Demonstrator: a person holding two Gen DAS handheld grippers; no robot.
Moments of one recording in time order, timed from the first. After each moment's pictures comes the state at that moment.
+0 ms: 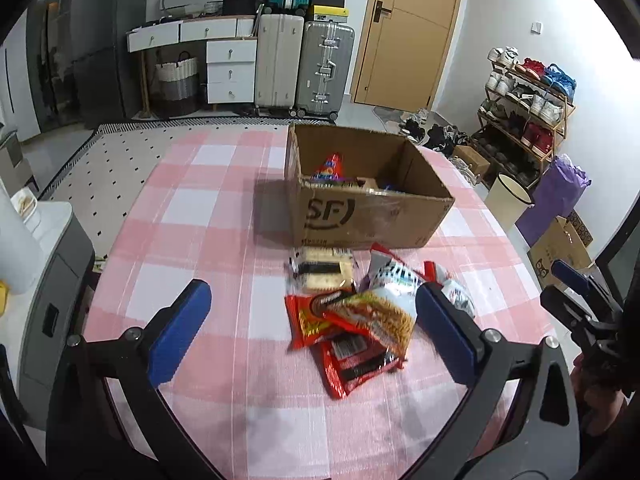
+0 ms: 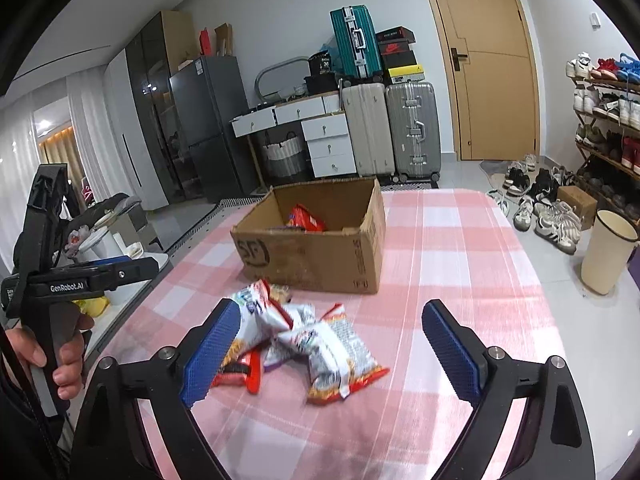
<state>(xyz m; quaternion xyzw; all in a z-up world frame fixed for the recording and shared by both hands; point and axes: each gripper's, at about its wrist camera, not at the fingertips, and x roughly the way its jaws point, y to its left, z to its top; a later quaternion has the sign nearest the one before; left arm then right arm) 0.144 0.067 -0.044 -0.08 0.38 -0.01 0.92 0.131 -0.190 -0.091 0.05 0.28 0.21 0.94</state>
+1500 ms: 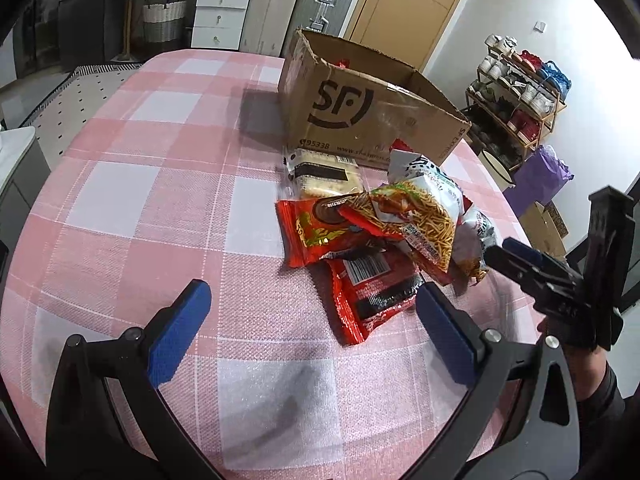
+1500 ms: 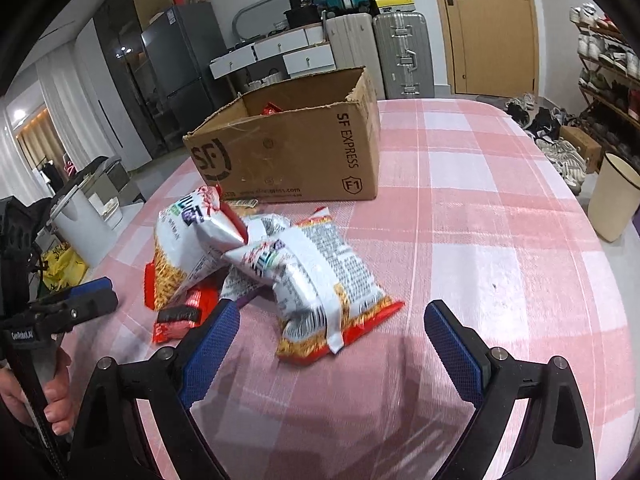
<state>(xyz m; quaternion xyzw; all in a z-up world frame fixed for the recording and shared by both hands) 0.139 0.081 -0.155 -0.14 0.44 -0.06 0.89 0.194 -0.165 -0.182 0.04 0.39 0.20 0.90</state>
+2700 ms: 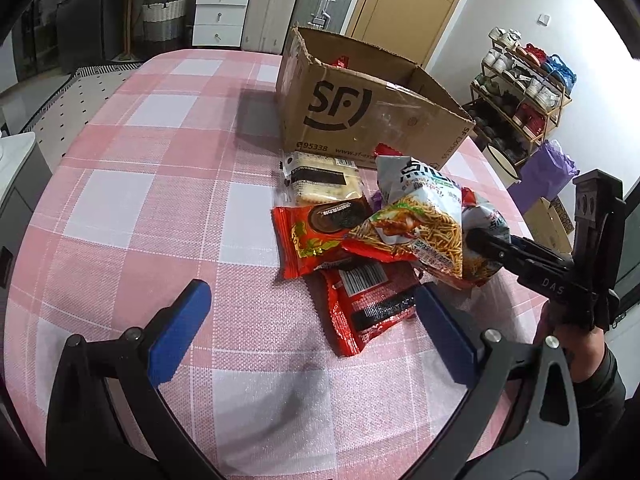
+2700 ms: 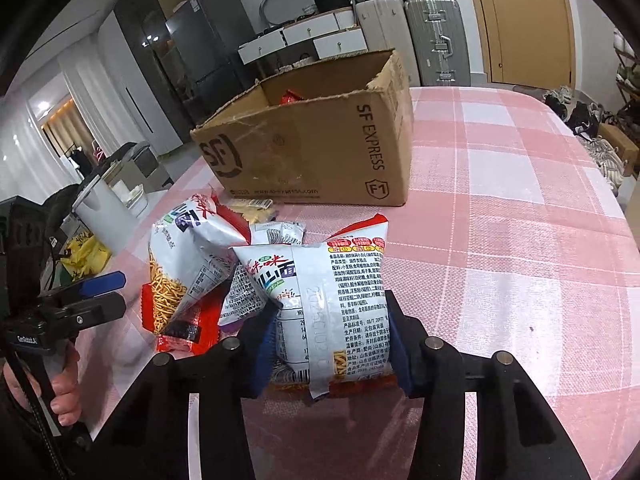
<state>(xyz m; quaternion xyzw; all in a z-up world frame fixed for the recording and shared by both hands) 0.148 0.072 -0.152 -0.13 0.44 -0.05 0.89 0.225 -0.165 -0.194 0.05 0.41 0.27 0.87</state>
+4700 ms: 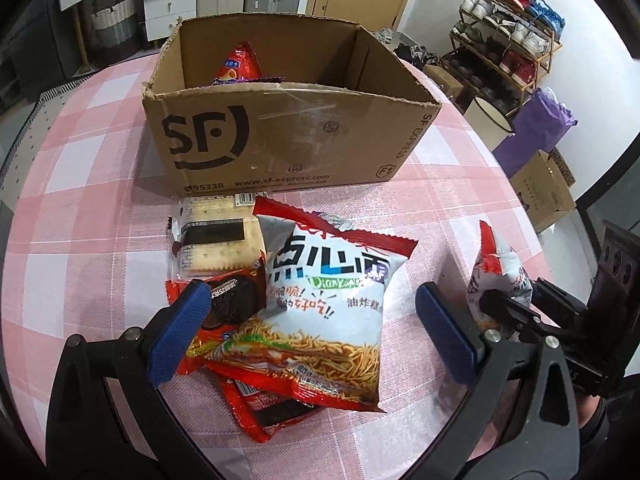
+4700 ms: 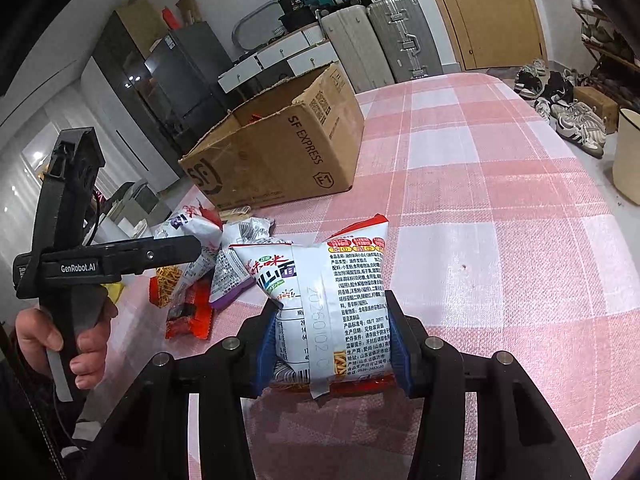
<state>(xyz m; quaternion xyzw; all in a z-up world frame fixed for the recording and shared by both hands) 0.246 -0.011 -0.144 -0.06 0.50 -0.10 0.86 0.187 -0.223 -0.195 0.12 0.40 0.24 0.87</state>
